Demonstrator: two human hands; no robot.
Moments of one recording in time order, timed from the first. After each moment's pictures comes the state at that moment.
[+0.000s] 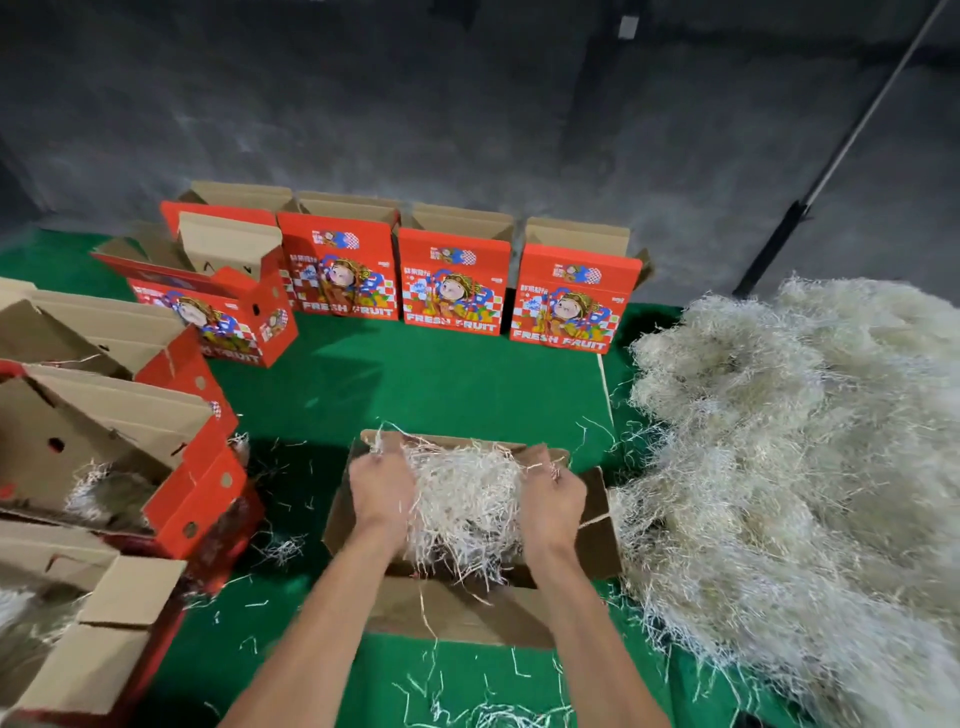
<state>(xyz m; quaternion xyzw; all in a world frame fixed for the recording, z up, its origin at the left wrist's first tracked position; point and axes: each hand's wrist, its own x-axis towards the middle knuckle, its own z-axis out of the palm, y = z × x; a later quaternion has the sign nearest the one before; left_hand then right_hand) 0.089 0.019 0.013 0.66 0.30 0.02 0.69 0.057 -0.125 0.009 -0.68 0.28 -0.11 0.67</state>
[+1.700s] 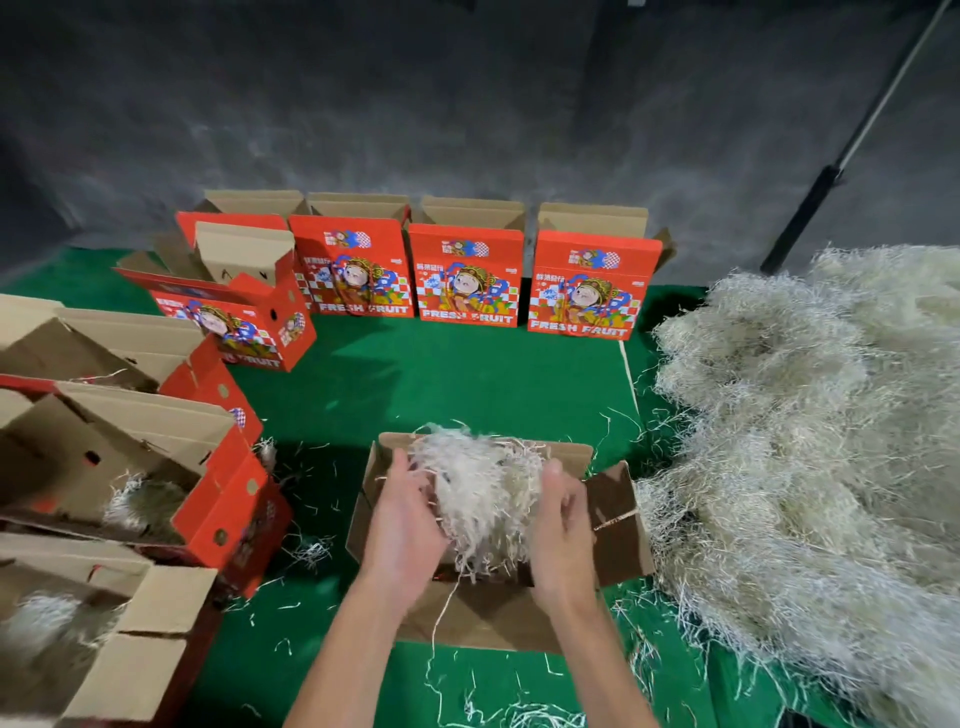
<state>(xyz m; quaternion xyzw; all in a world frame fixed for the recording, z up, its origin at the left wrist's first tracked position) 0.049 0.032 0.025 0.54 0.15 -0.10 0.82 0.015 -0.109 0.000 -0.72 0.18 -0.11 0.66</state>
